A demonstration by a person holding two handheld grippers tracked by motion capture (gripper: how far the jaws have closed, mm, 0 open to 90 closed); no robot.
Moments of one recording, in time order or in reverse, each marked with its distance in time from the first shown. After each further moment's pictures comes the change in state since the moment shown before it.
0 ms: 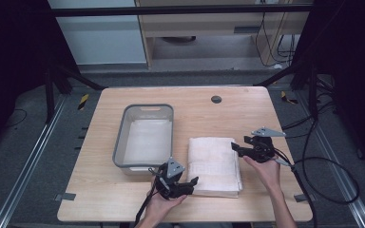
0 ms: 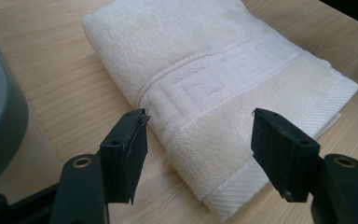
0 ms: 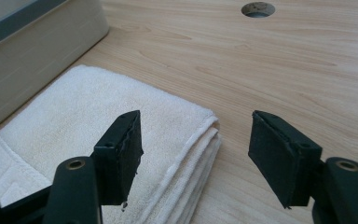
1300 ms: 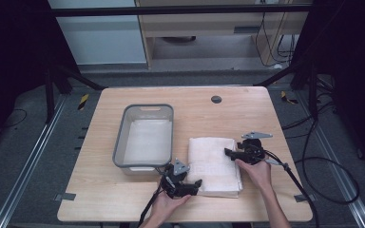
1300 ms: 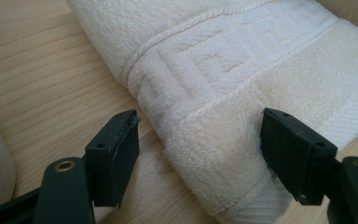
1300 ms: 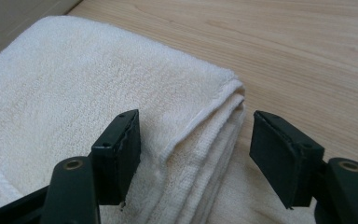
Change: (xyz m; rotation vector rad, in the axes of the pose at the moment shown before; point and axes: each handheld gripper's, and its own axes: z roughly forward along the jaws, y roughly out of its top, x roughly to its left) left arm 0.005 -0.012 0.033 0.076 -0.025 -0.036; right arm 0.001 -0.019 0.037 0.109 0.016 0.028
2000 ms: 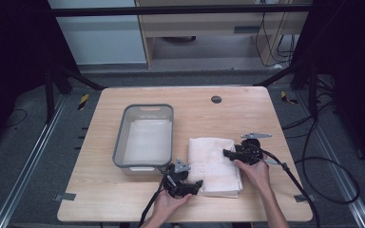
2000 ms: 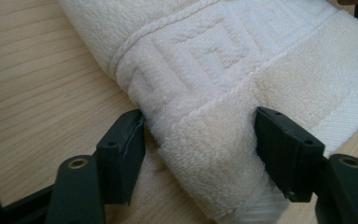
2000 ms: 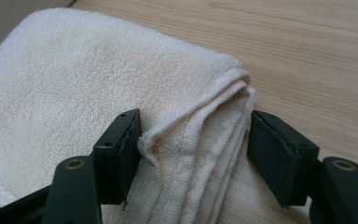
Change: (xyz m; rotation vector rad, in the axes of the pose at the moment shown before) left arm 0.001 0.000 0.006 0.034 -0.043 -0.029; right arm -0.003 -0.004 0.009 0.032 0.046 0.079
